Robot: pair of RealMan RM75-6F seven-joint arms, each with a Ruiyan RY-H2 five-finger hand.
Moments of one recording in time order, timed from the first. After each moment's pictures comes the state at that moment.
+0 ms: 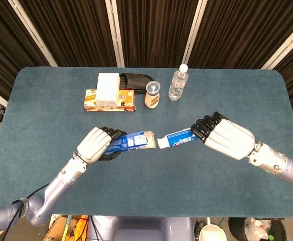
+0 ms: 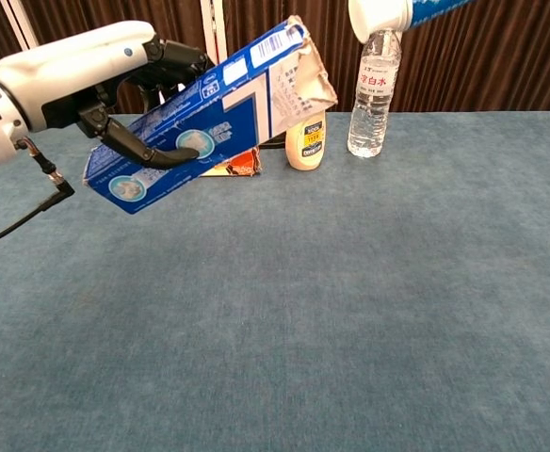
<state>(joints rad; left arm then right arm) -0.69 -1.46 -0.17 -1.65 1.53 1.16 0.10 0.71 -0.93 0.19 -1.36 -2.12 1.44 -0.14</state>
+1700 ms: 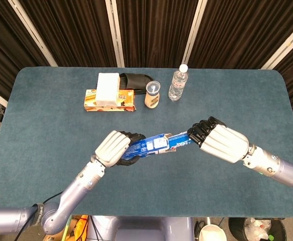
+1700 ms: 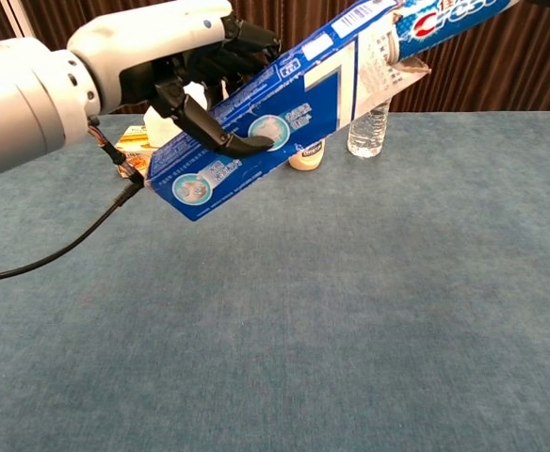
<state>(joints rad) -0.77 -1.52 -0.27 -1.90 1.21 1.08 0.36 0.73 -0.99 0.13 -1.32 -2.12 1.48 -0.20</state>
